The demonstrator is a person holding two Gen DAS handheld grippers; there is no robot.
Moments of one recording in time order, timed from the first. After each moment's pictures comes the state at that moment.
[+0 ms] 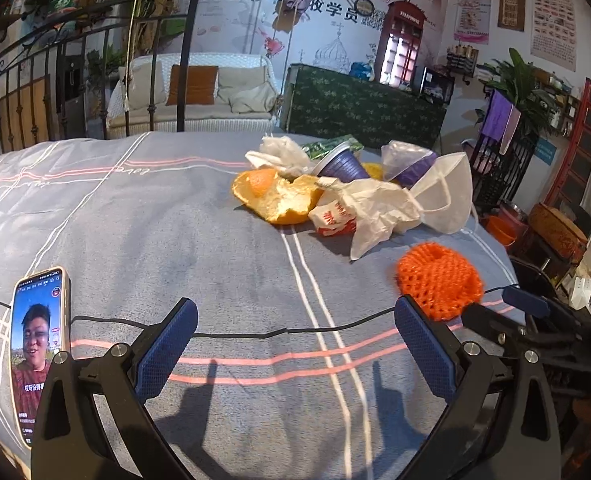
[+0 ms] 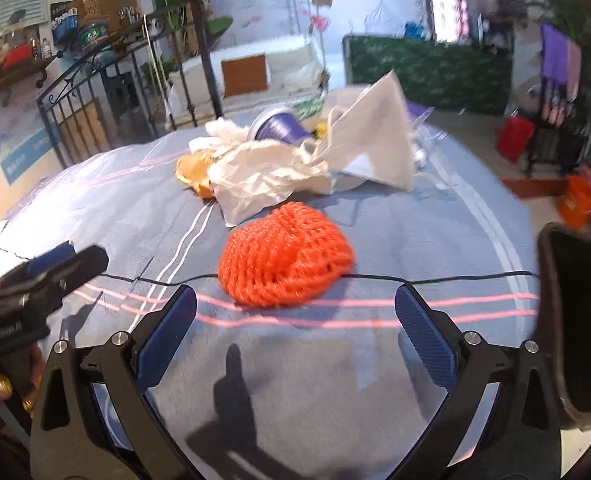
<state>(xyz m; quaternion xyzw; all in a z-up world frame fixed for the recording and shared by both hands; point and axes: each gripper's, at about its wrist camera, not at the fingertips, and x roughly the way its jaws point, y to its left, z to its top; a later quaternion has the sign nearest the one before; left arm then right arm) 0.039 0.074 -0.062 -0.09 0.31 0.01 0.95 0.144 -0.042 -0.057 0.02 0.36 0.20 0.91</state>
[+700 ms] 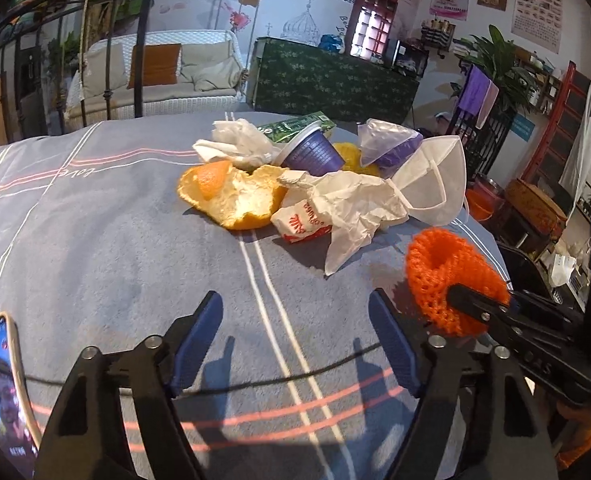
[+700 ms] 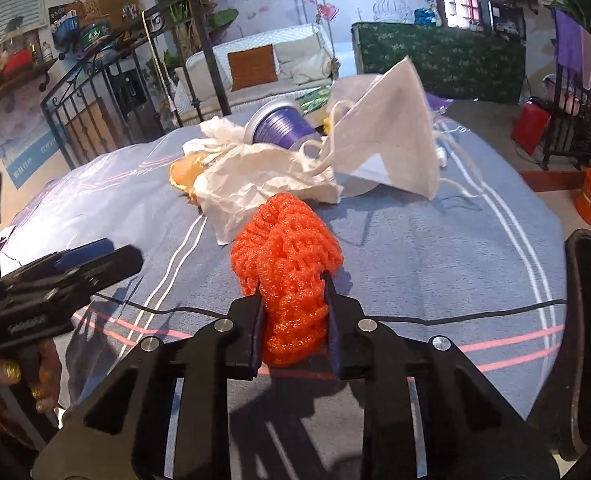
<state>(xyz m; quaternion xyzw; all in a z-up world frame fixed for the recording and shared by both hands) 0.094 0.072 -0.059 -0.08 0.35 -0.06 0.93 0.170 -0.042 -0.059 0.02 0.36 0.20 0.91</state>
